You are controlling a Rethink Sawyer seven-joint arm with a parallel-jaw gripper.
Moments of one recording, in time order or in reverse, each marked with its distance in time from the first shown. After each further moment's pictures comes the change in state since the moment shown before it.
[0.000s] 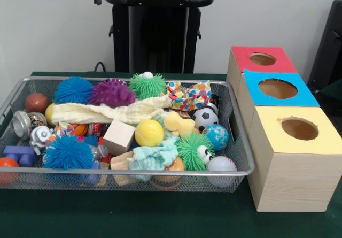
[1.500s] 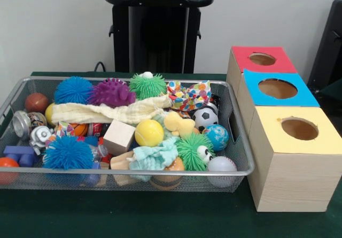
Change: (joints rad) arm -0.427 -0.325 0.265 -0.003 -0.639 -0.083 0.264
